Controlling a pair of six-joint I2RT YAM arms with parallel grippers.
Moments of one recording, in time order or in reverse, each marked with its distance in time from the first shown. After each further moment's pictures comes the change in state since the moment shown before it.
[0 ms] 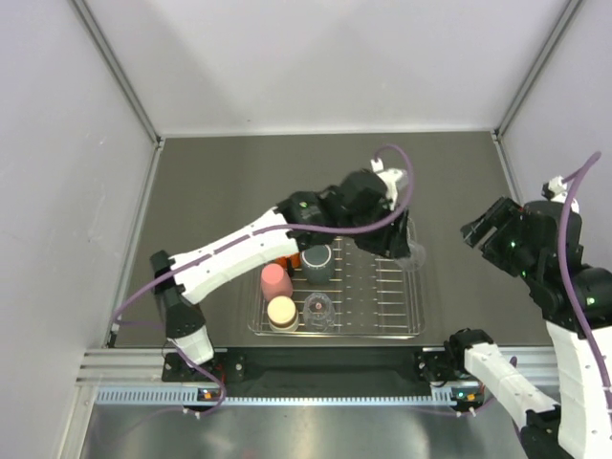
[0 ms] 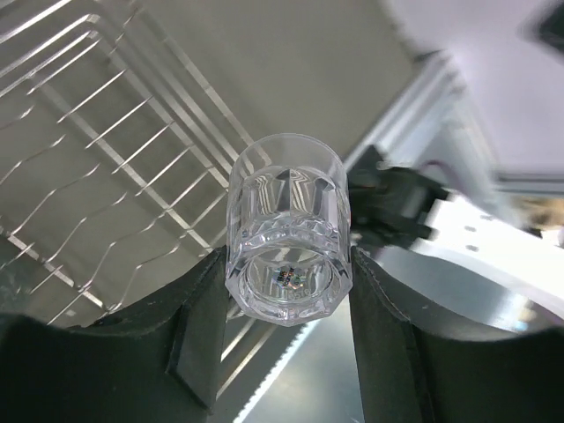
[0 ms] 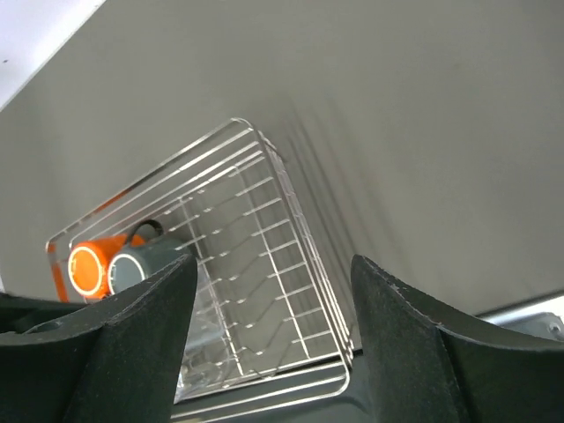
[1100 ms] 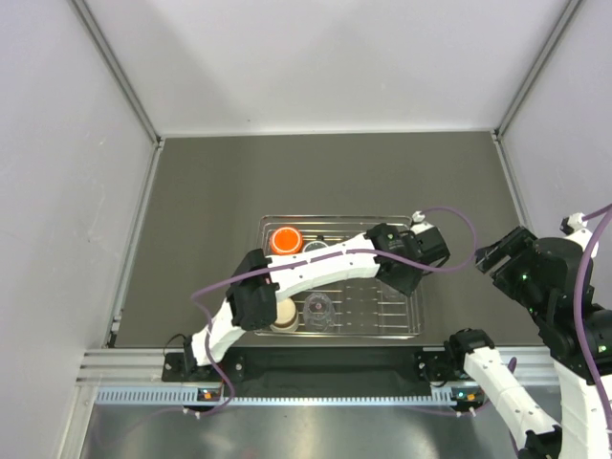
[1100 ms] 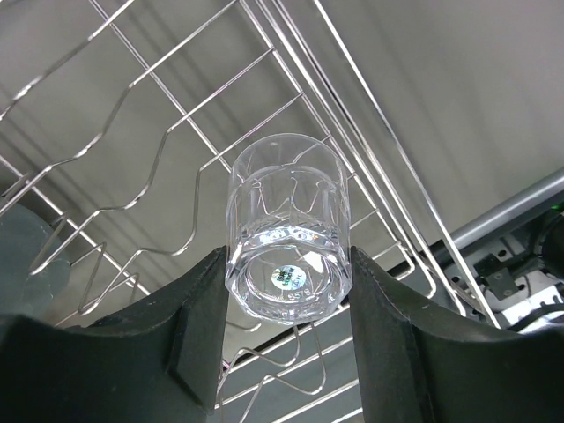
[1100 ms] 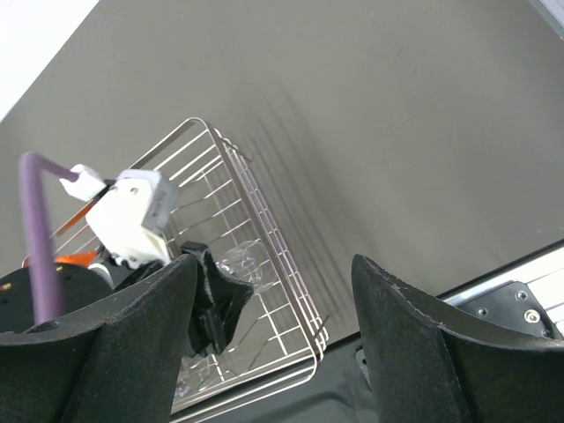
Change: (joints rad) left arm -0.184 0.489 0.306 -0.354 -0.395 0.023; right arm 0.000 -0.183 -0.090 -0.098 0.108 0.060
